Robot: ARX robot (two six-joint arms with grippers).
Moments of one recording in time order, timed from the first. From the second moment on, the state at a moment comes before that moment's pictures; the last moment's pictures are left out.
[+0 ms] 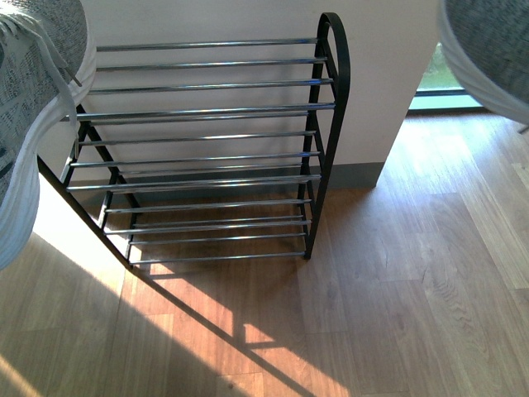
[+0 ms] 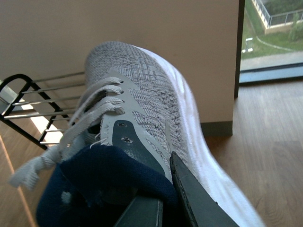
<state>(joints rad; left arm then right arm) -0.35 1.24 0.49 0.20 -0.55 -0.45 -0.26 0.95 0.30 0.35 -0.55 0.10</state>
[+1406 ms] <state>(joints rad) -0.35 1.24 0.49 0.20 -0.55 -0.45 0.44 2.26 1.64 0.02 0.26 0.76</state>
